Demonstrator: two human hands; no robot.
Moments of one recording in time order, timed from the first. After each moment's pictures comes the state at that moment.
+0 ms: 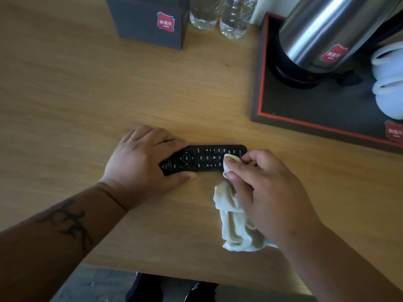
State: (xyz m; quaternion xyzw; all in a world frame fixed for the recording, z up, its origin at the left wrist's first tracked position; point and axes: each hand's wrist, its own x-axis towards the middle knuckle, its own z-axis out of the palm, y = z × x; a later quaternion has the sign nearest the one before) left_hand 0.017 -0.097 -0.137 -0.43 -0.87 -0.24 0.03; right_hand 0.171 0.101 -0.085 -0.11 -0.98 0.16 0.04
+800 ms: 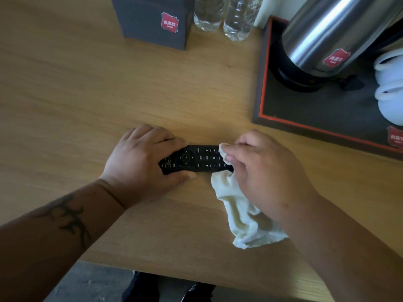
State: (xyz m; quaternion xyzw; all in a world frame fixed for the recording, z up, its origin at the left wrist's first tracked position) left_hand 0.016 -0.097 -0.141 -0.43 -0.87 -0.24 0.02; right_hand 0.135 0.115 -0.079 -0.05 -0.99 0.14 0.05
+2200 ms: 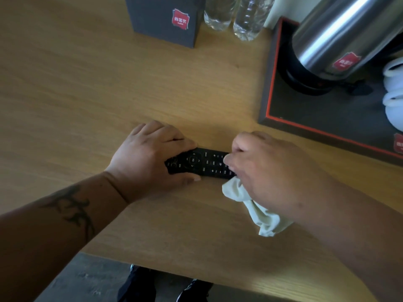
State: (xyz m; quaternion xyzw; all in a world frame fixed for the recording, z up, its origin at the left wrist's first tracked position) left_hand 0.014 -0.098 -0.140 -0.47 -0.85 -0.23 0.02; right_hand 0.125 0.121 -0.057 0.09 -0.99 0.00 -0.11
